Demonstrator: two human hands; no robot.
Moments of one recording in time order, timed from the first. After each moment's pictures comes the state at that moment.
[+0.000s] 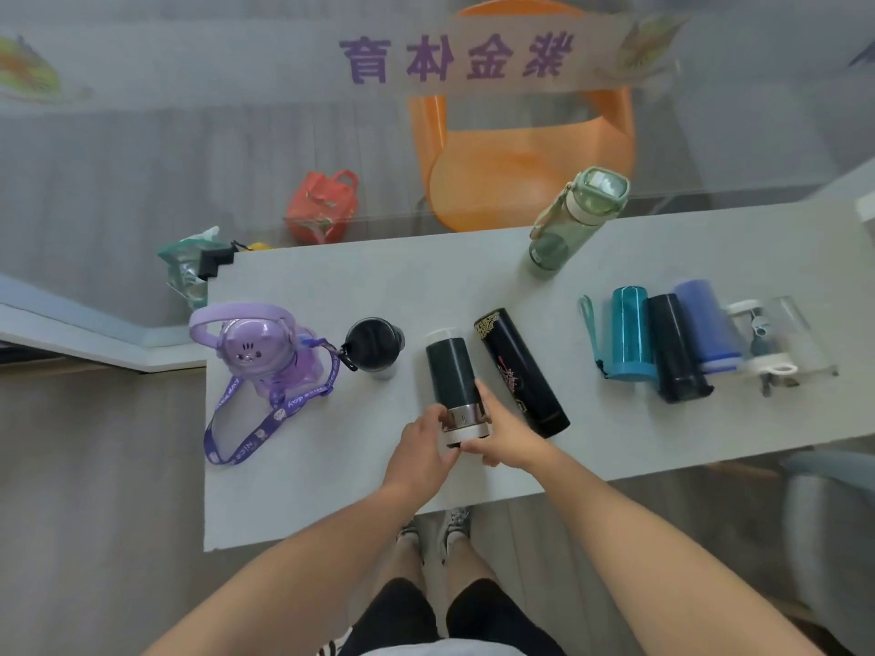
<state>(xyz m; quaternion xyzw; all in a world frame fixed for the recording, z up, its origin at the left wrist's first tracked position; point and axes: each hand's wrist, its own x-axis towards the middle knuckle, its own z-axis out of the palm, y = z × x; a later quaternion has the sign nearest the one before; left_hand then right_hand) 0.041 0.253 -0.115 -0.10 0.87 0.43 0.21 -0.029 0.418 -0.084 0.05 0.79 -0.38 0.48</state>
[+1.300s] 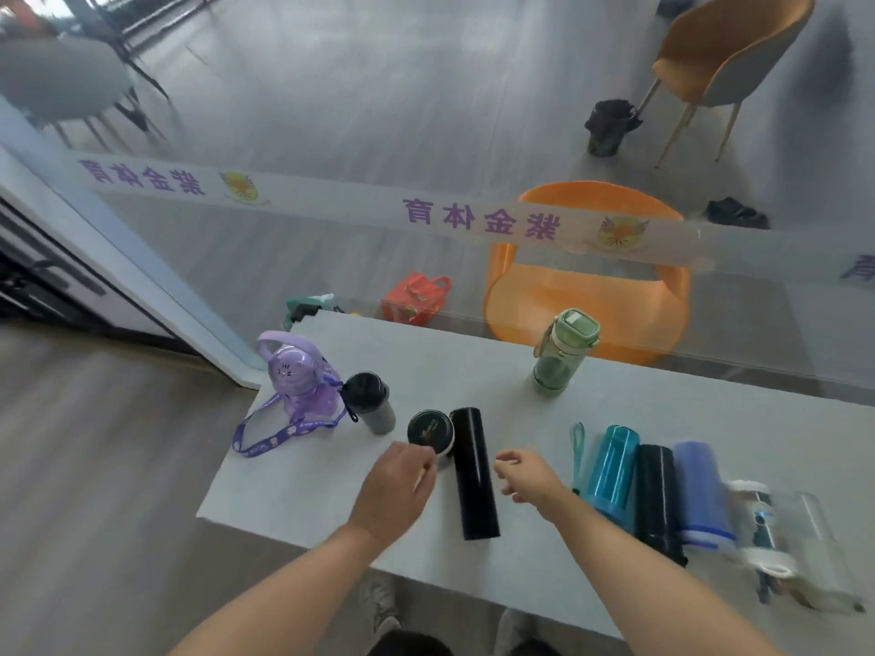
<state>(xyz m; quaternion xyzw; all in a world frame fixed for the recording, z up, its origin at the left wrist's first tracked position) 0.022 0.323 -0.008 -0.11 0.95 0.27 -0.12 -0.131 0.510 -0.026 0.02 0.80 -0.38 0.47</state>
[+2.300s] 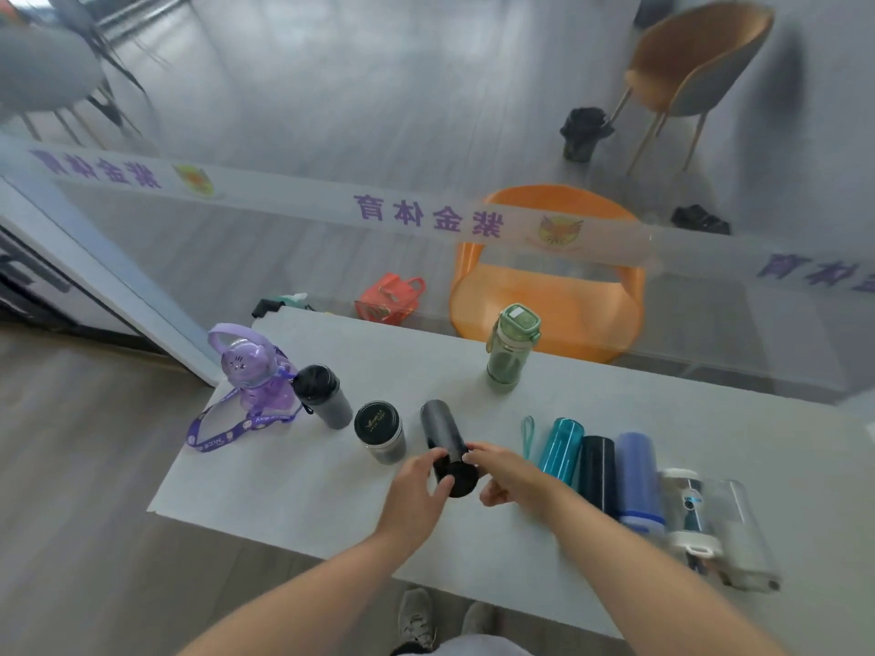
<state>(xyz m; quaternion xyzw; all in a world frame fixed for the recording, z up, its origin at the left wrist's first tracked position) -0.013 0.438 -0.013 -0.27 0.85 0.45 0.01 -0.147 0.569 0.016 -0.04 0.73 -0.41 0.55</state>
